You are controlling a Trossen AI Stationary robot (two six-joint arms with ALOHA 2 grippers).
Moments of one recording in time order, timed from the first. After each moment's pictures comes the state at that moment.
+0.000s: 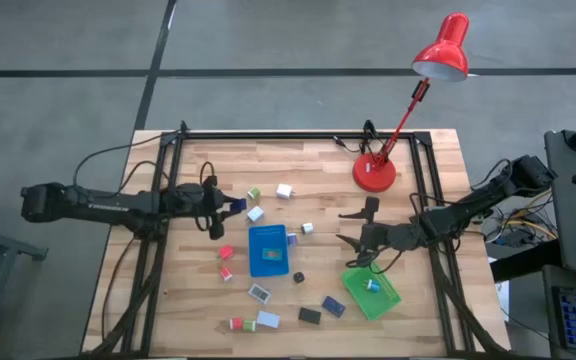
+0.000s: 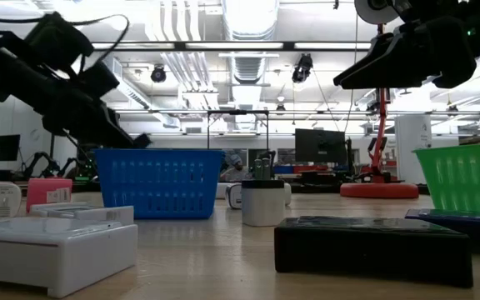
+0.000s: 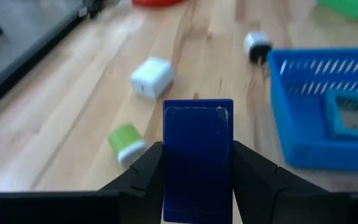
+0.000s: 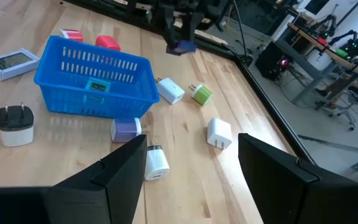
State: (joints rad) left arm 0.17 0.86 0.16 0.20 -0.05 0.09; right arm 0.41 1.15 0.42 0.33 0.67 -0.12
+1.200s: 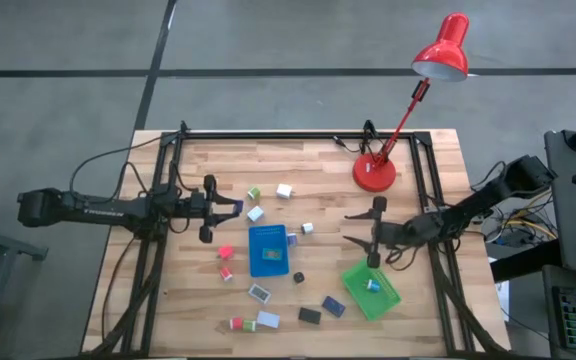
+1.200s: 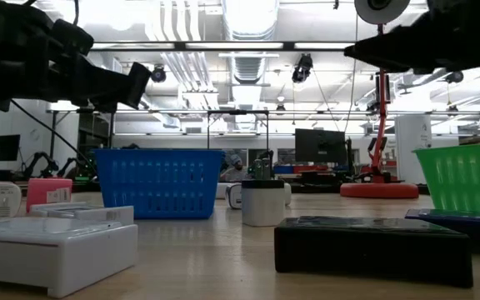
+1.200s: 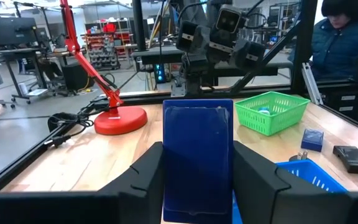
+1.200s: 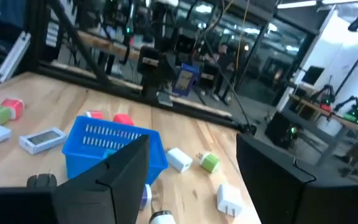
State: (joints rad) left arm 0.17 0.75 0.01 0.70 0.18 0.09; right arm 0.41 1.15 0.16 1.02 0.53 -0.32
